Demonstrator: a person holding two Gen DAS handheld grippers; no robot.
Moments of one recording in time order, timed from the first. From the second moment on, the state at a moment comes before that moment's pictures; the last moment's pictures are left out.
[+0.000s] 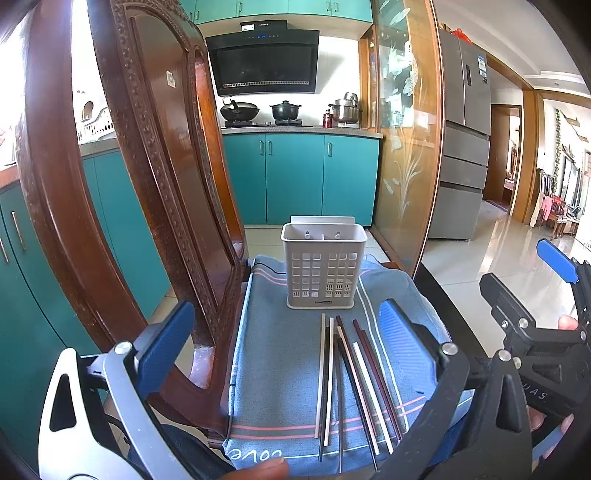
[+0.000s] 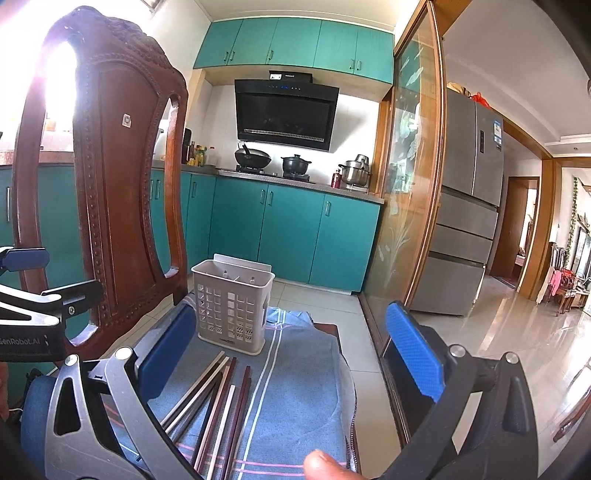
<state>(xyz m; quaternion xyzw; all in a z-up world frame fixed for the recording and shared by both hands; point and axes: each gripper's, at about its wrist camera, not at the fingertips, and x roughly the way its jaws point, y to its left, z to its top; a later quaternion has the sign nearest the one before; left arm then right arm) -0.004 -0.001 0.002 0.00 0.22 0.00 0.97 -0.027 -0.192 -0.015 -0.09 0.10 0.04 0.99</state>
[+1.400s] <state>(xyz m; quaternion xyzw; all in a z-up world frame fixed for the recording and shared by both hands) -0.009 -0.008 0.005 0.01 0.22 0.00 0.98 -0.038 -0.196 -0.010 -0.09 0.08 0.04 0.99</state>
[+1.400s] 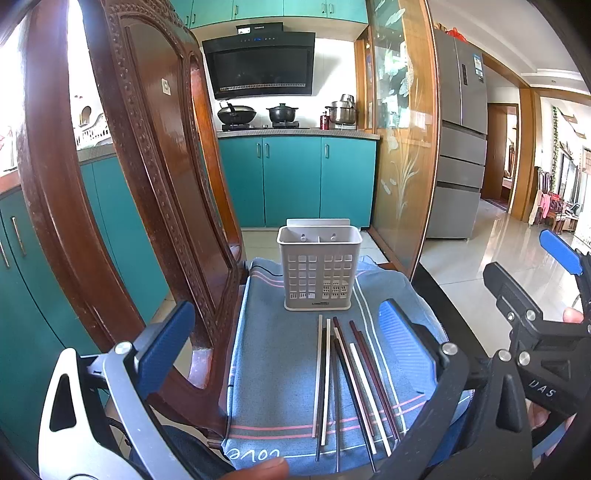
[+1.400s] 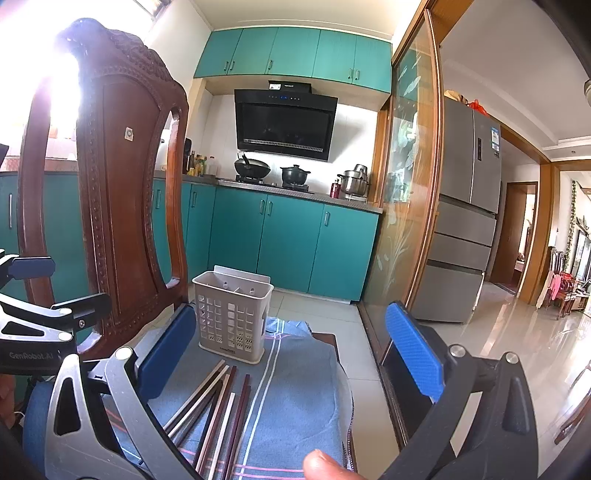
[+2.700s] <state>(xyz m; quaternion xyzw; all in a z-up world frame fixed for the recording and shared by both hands) 0.049 -0.027 -0.106 0.03 0.41 -0.06 0.91 0.146 -0.158 -0.189 -0.03 0.51 0.11 0.85</state>
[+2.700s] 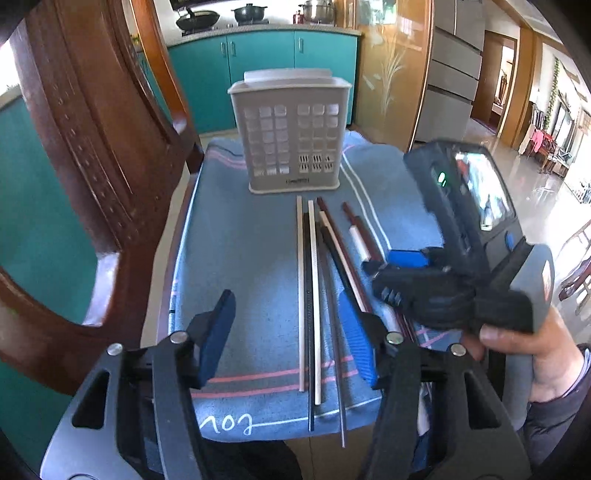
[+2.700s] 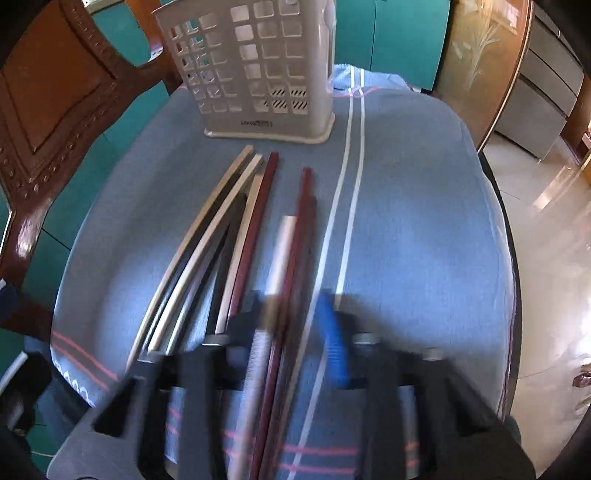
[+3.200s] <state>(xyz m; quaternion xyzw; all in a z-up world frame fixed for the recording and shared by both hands) 0.145 -0.017 -0.140 -0.04 0.48 -0.10 0.87 0.174 -0.219 -0.166 0.05 0.50 0.10 0.86</state>
